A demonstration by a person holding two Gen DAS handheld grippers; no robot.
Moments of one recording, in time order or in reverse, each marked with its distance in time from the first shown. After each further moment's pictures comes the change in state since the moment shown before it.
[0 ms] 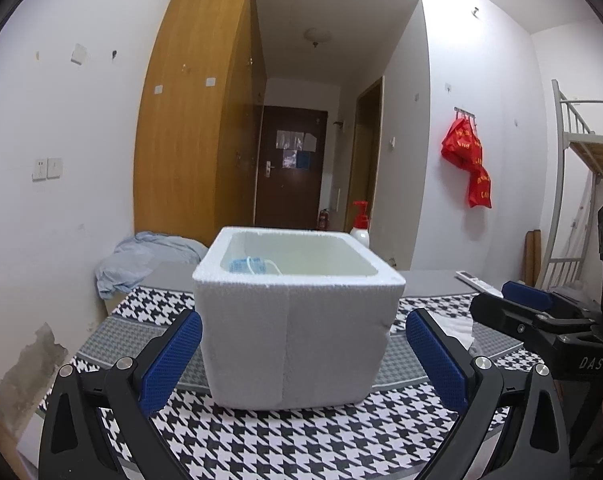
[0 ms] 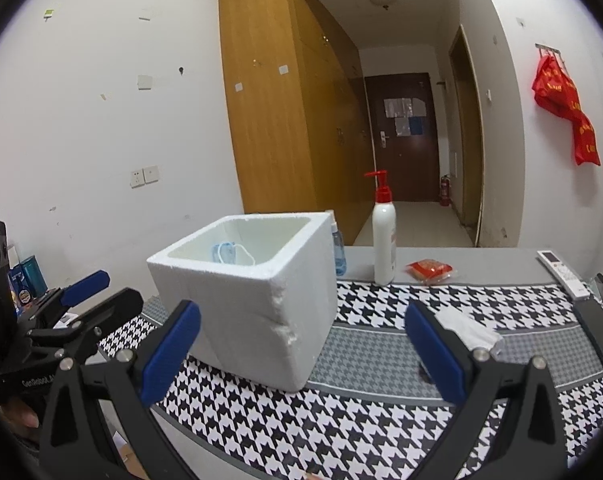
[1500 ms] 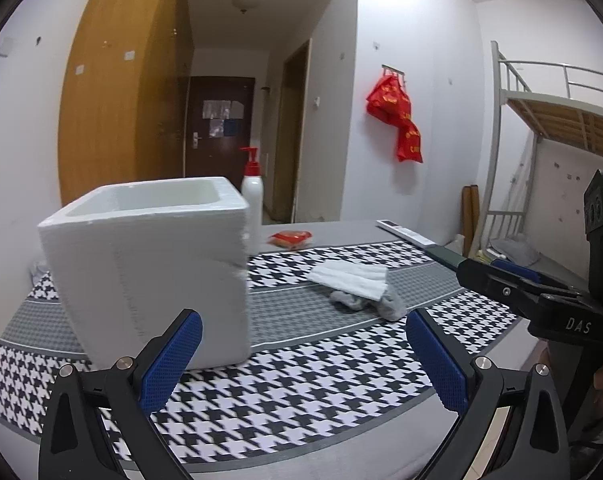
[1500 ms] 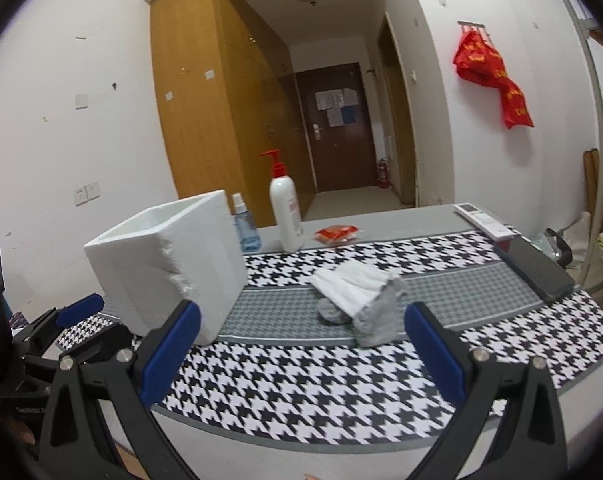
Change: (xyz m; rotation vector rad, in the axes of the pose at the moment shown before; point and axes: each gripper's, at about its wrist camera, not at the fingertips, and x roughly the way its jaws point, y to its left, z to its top) left arm 0.022 -0.090 -0.032 0.094 0.129 -0.255; right arm -0.060 -0.077 -0.045 0.143 -0.002 -0.211
